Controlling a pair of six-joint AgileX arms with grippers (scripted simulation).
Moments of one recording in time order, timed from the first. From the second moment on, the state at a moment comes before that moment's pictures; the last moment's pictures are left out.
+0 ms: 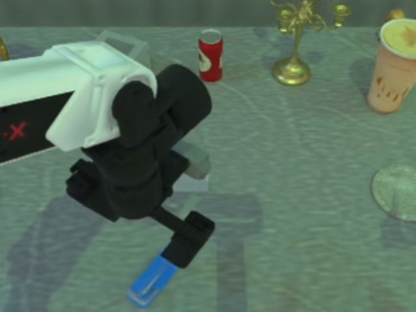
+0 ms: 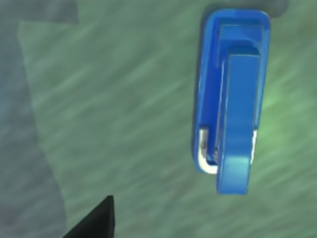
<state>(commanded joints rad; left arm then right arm) -0.73 1.67 1.21 -1.12 -0.01 -0.11 0.00 0.00 0.00 0.00 0.00 0.00</state>
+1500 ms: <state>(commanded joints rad) -0.72 1.82 0.97 -0.72 -0.01 -0.10 0.00 0.00 0.00 0.00 0.00 0.00</state>
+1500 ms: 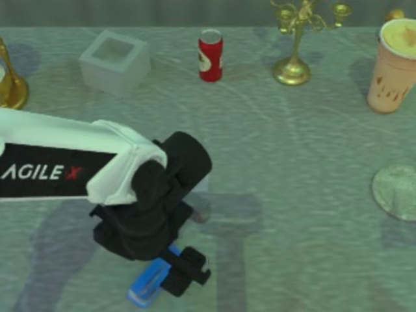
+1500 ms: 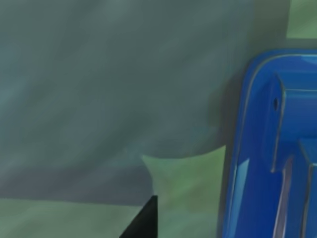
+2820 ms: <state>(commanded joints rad) -0.72 1.76 1.08 -0.89 -0.01 -0.11 0.00 0.00 0.00 0.00 0.00 0.00</state>
